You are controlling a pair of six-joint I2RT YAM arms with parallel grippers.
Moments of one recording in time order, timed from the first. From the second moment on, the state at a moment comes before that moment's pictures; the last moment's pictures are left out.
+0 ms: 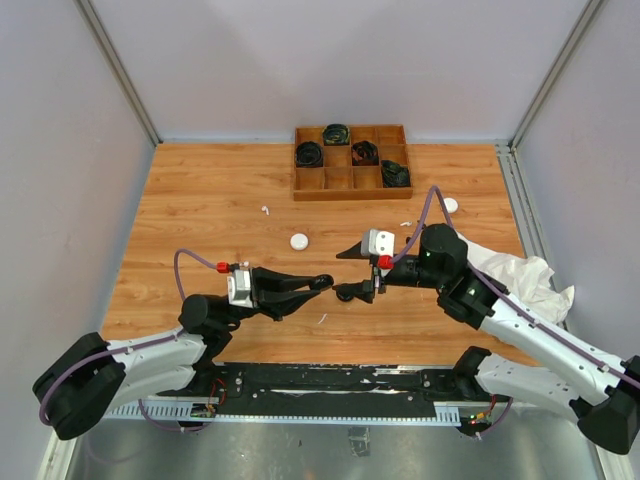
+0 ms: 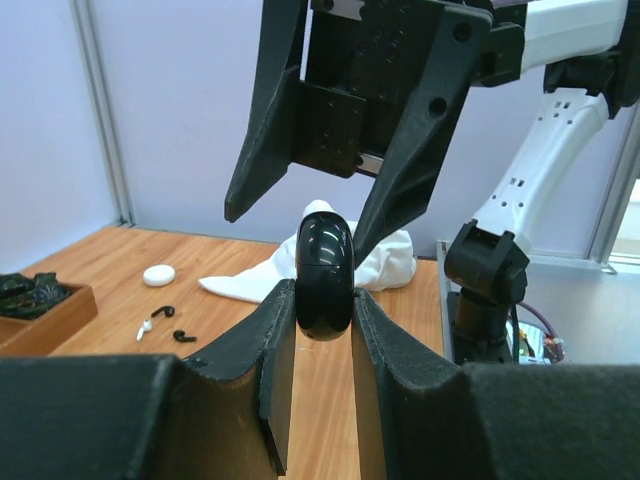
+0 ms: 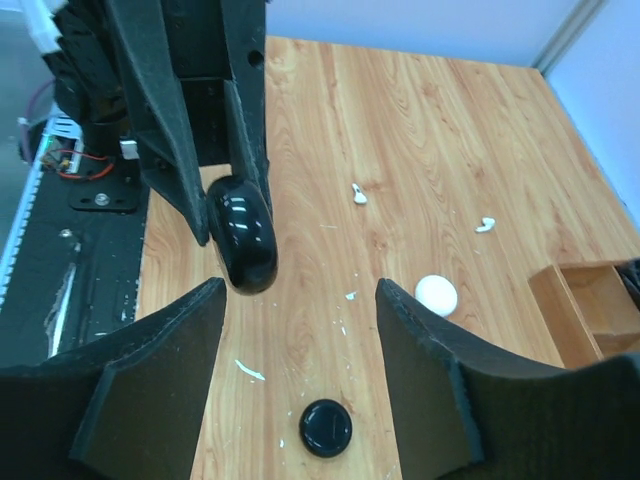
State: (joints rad) left arm -0.78 0.96 0.09 1.40 0.49 -0.28; right arm 0.83 0.90 0.76 -0.02 -0.57 -0.32
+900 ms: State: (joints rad) left arm -0.78 0.96 0.09 1.42 0.55 -0.26; right arm 0.82 1.03 0.92 -0.18 -0.83 -0.32
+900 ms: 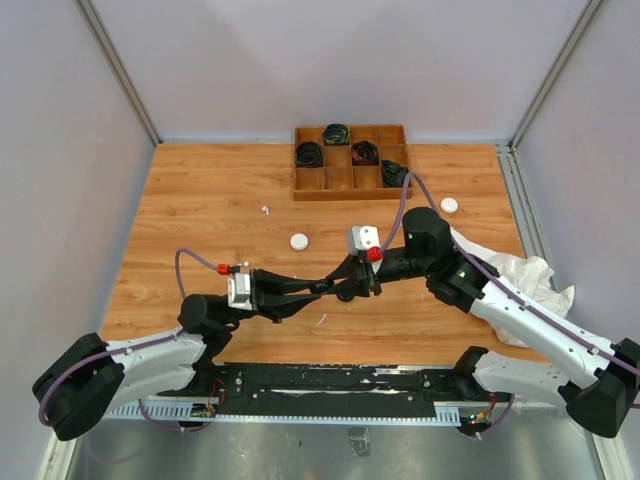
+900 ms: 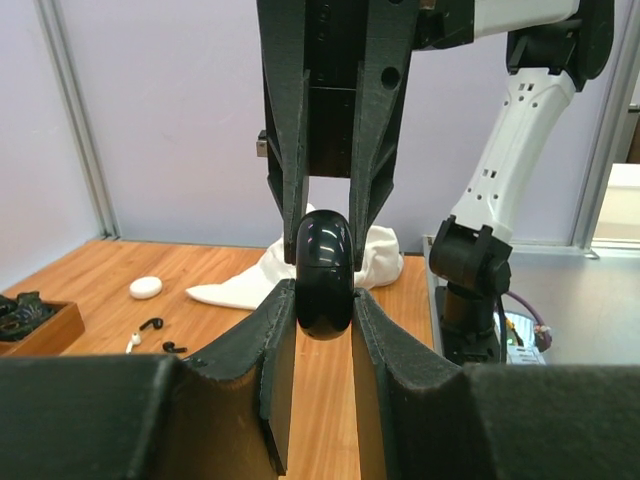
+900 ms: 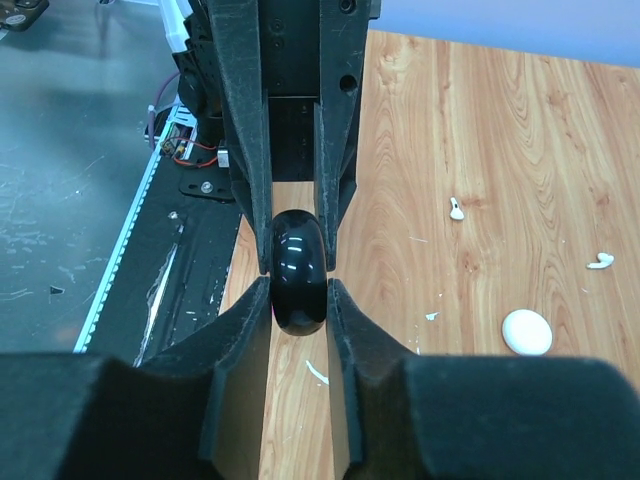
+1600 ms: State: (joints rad) left arm -0.78 0.87 0.17 1.03 0.52 -0.18; right arm 0.83 1.12 1.13 -0.51 -0.73 -0.38
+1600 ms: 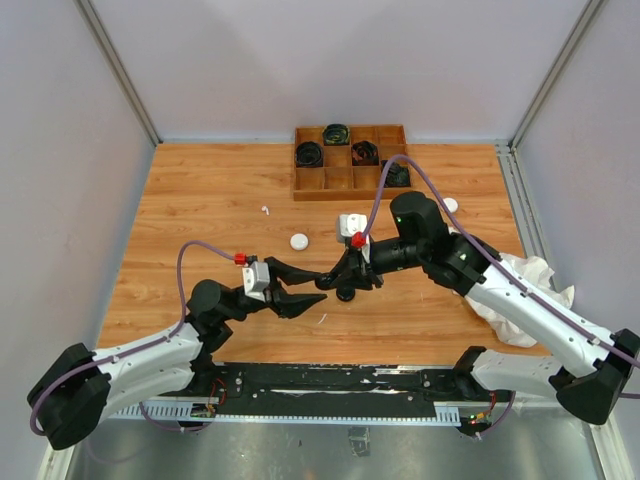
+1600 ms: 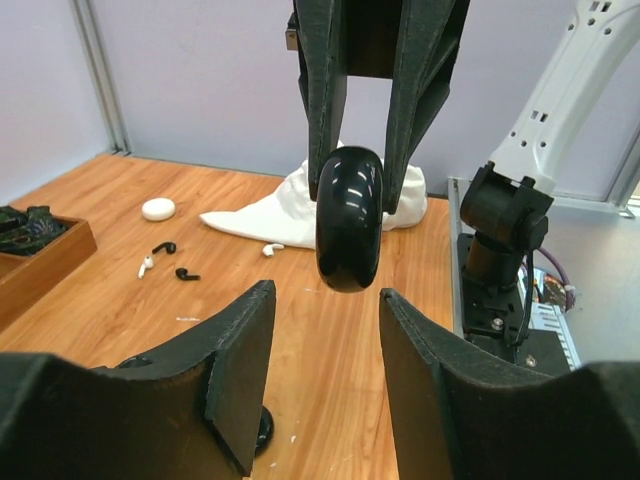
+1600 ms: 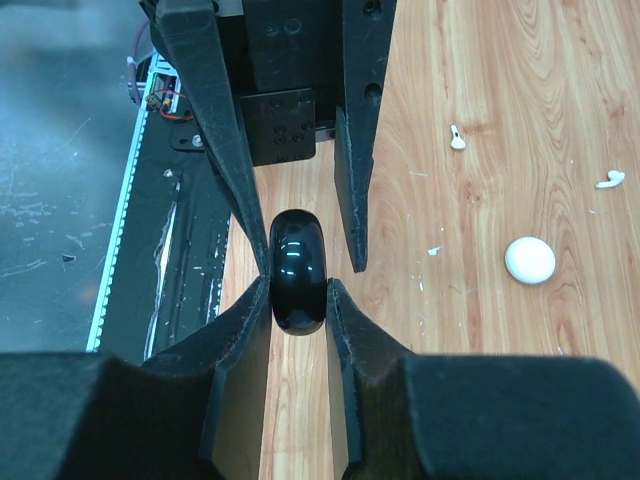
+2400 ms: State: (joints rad) left arm -0.78 0.96 0.22 1.01 0.55 -0.22; right arm 0.85 1.16 1.17 -0.60 -0.62 -0.42
